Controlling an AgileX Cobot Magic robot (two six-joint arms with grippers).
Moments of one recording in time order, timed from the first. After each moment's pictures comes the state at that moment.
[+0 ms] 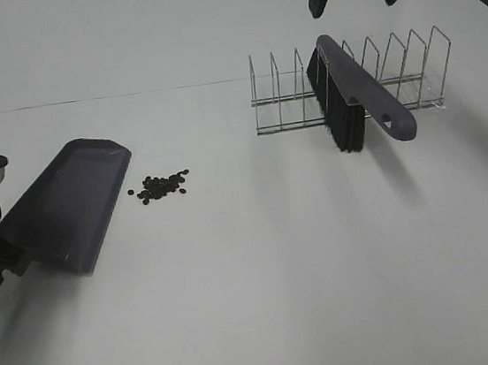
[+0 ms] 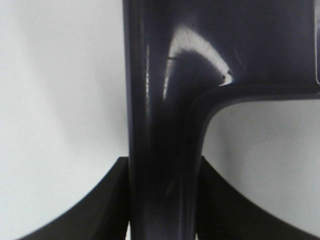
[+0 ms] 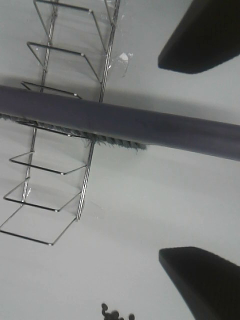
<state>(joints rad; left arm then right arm) -0.19 1.81 -0.88 0.17 0.63 -0.04 0.20 2.09 -2.02 0.01 1.21 0.03</state>
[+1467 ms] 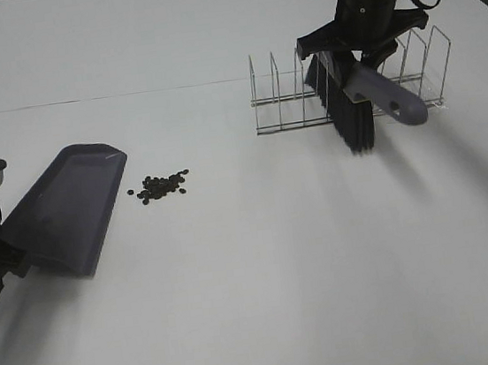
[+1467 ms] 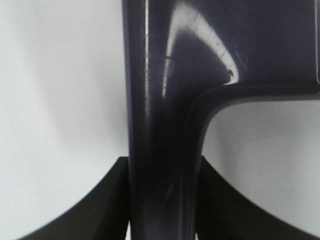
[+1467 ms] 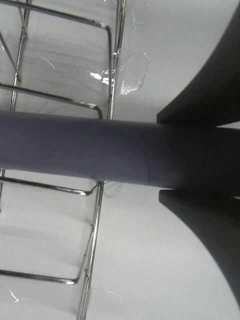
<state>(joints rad) -0.19 1.81 -0.88 0.13 0.67 -0.05 0.19 2.34 -2.04 -0.12 1.10 0.09</state>
